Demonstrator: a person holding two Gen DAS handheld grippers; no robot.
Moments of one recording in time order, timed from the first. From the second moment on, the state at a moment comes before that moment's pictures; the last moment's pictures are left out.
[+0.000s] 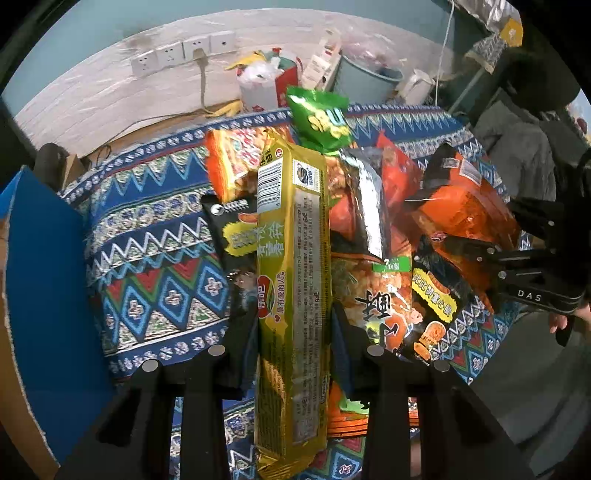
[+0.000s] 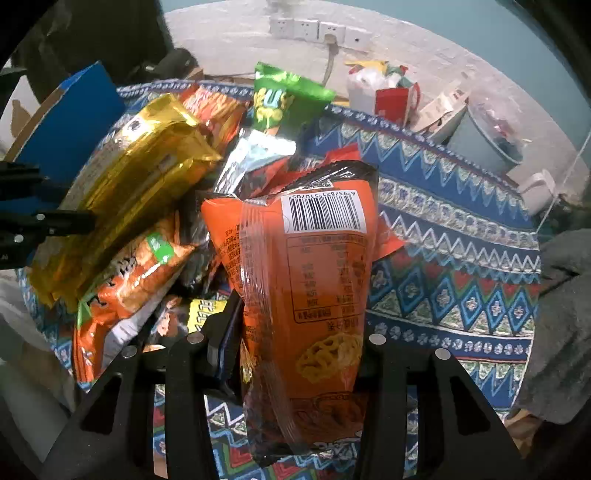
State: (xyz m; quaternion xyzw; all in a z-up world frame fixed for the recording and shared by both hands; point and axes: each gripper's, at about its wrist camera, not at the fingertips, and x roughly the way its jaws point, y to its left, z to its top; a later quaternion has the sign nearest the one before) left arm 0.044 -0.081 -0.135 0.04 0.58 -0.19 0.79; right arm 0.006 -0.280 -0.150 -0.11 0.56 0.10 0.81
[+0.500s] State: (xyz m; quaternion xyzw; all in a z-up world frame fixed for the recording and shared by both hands) left arm 0.031 -0.055 -0.080 0.06 0.52 -0.19 0.83; right arm 0.010 -0.263 -0.100 -0.09 0.52 0.09 0.84
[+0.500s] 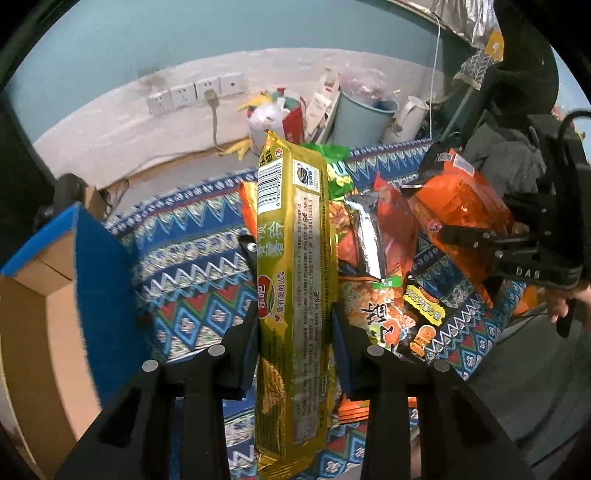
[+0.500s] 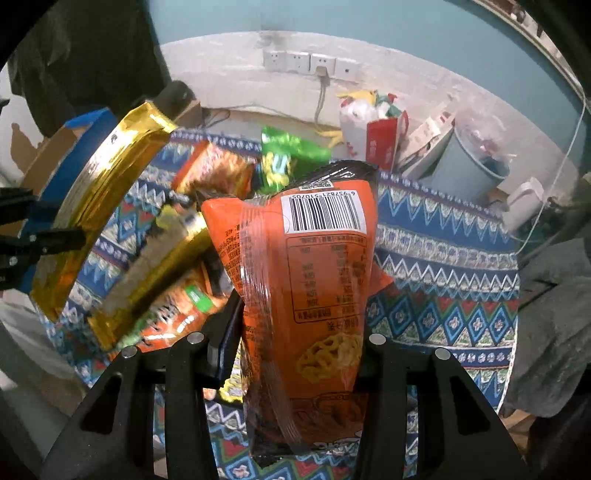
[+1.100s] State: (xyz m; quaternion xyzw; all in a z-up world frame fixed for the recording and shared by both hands) left arm 0.019 0.022 -0.027 0.04 0.48 -0.15 0.86; right arm 0.032 -0.187 -0.051 -0.10 0.48 0.11 0.86
